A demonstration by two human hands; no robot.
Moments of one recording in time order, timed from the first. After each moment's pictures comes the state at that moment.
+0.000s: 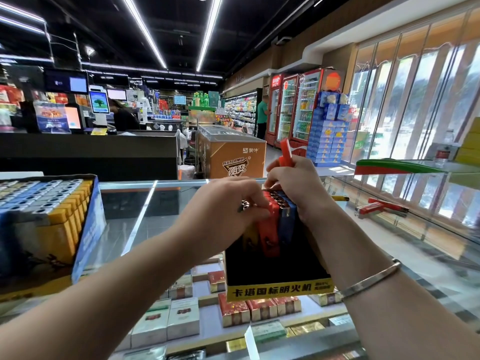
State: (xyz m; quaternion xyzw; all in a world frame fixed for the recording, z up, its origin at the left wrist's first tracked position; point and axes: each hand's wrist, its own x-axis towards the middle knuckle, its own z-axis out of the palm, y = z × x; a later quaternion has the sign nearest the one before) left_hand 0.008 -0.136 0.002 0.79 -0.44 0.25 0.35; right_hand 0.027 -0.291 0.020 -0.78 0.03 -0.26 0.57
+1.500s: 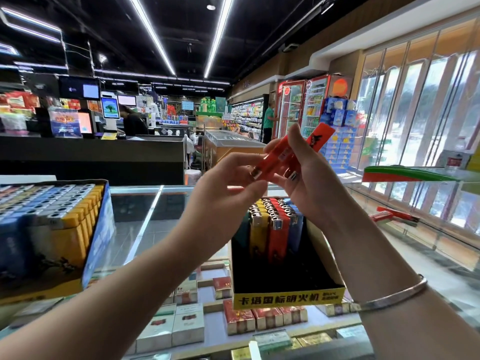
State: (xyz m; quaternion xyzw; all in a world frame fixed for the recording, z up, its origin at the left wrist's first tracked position) left_hand 0.003 -0.135 0.012 0.69 -0.35 0.17 0.61; right_hand 0.016 -0.286 0.036 -0.59 -0.22 -0.15 0.76
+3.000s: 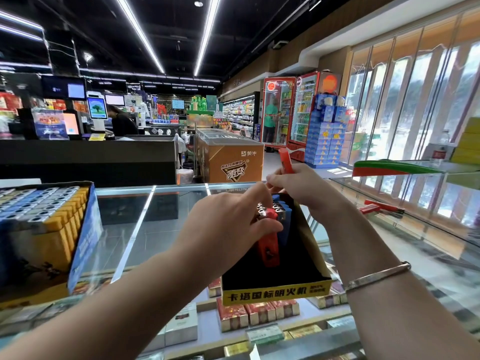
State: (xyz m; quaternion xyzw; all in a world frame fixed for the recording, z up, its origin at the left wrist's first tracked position) left_hand -0.011 -0.144 0.001 0.83 -0.40 0.32 0.22; right_hand 0.024 -0.312 0.026 -0.85 0.01 -0.16 0.49
